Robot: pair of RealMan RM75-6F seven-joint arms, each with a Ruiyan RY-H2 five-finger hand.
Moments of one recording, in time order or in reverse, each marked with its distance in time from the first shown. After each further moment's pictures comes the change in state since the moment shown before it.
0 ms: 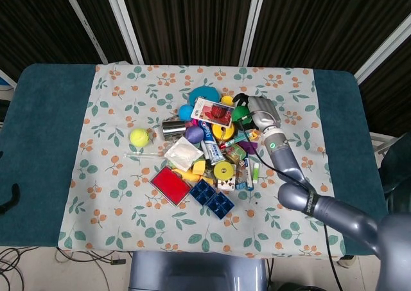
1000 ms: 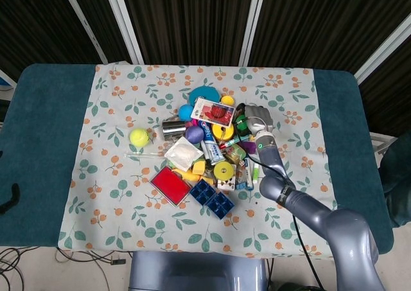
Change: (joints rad) left arm 0.001 -0.003 -0.003 0.007 0.001 0.001 -0.002; right arm 0.138 -0.298 -0.088 0.505 0.189 -0.137 -0.154
